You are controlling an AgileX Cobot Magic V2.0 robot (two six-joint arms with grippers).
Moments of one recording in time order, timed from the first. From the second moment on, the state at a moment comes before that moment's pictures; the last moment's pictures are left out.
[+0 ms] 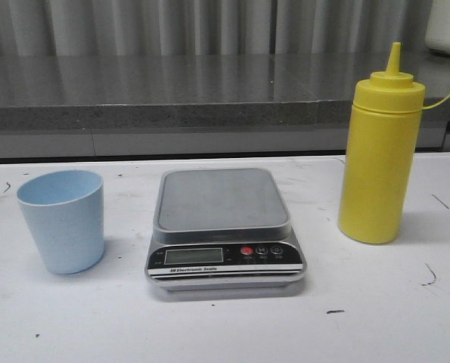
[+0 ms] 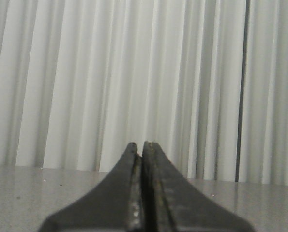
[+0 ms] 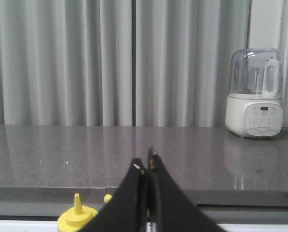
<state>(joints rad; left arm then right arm) 0.03 0.05 -0.39 -0.08 0.01 0.00 0.03 0.08 -0.39 0.06 0.14 0.01</state>
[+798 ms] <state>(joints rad) 0.03 0.42 -0.67 -0.04 0.40 0.00 0.03 0.48 -0.67 0.06 0.43 0.01</state>
